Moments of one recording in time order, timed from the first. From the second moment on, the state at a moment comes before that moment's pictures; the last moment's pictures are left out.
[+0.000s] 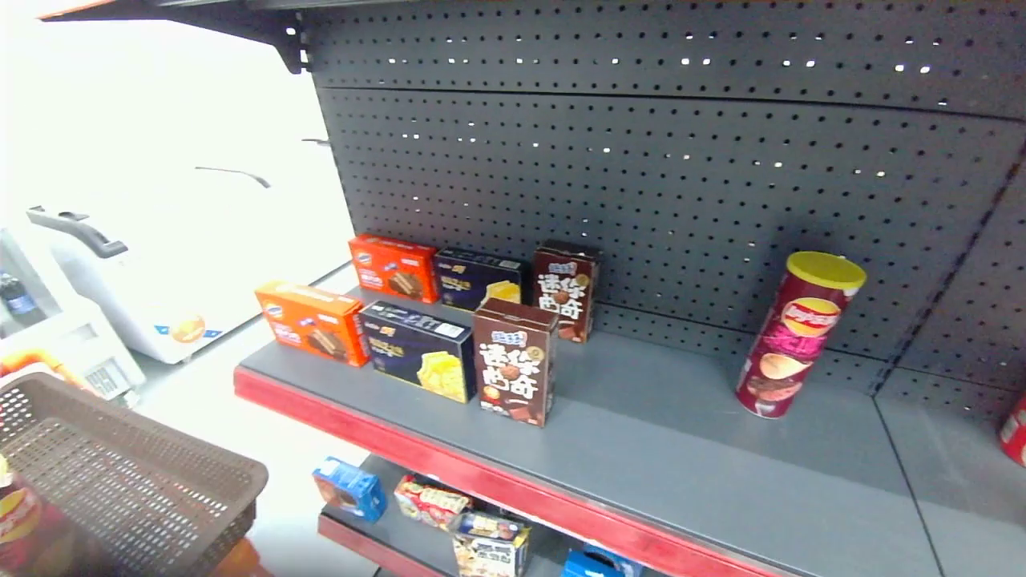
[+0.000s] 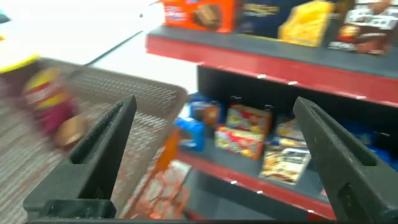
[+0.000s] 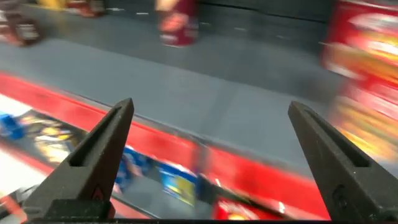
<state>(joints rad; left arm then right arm) 0.00 0.00 0.00 0.00 0.06 -0.02 0.00 0.00 0.00 0.00 0.06 -0.01</state>
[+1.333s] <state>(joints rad) 0.00 0.17 -0.53 0.28 0.05 0.12 0.00 0.00 0.00 0.00 0.06 -0.01</state>
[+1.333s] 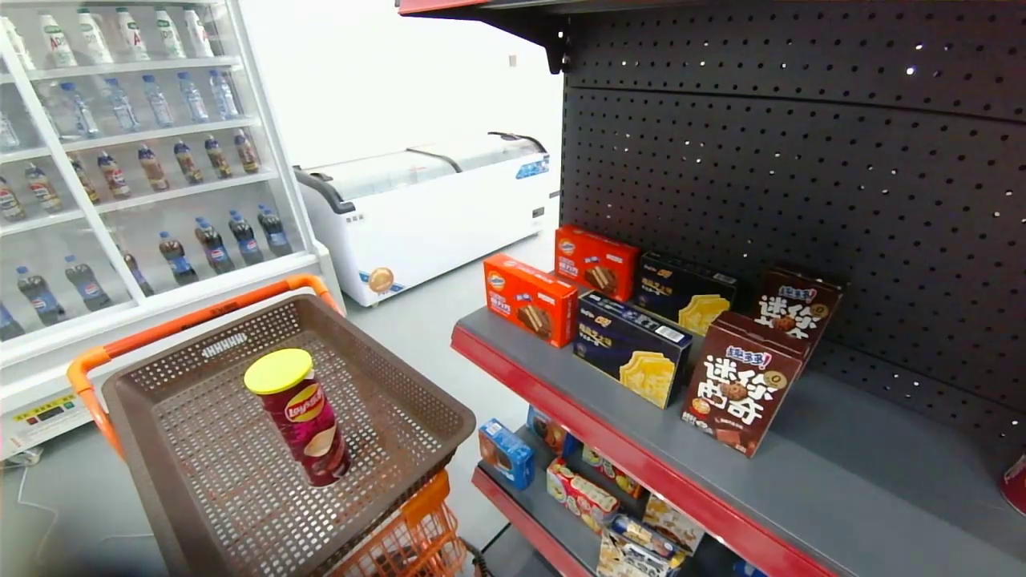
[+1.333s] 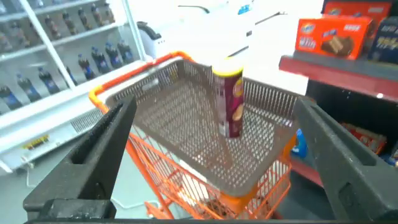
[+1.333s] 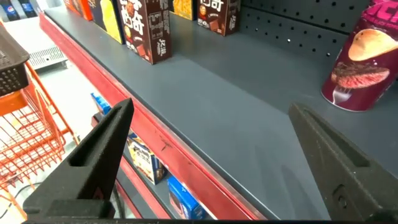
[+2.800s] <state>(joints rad) 0.28 1.47 -0.29 -0.83 -0.45 0.20 0.00 0.00 0.00 0.00 0.06 -0.01</state>
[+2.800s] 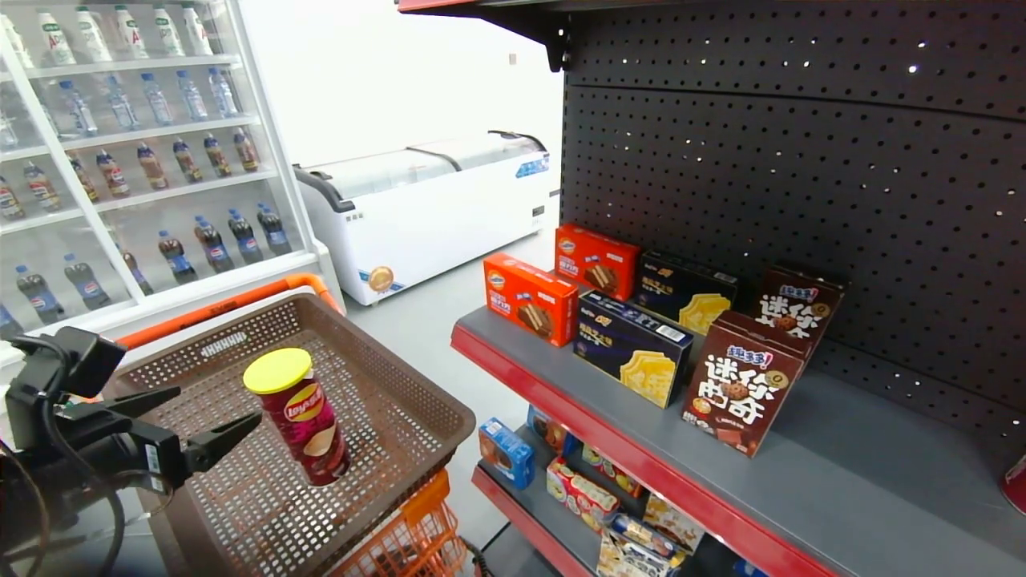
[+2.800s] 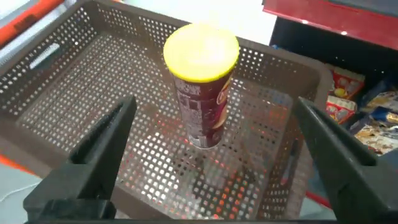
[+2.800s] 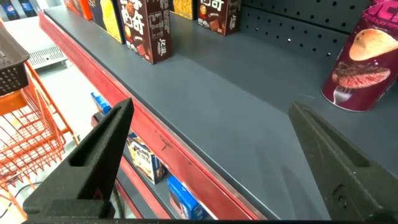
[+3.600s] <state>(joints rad) 0.25 1.94 -0.47 -1.01 -0.55 0.22 0.00 0.00 0.00 0.00 0.06 -0.01</state>
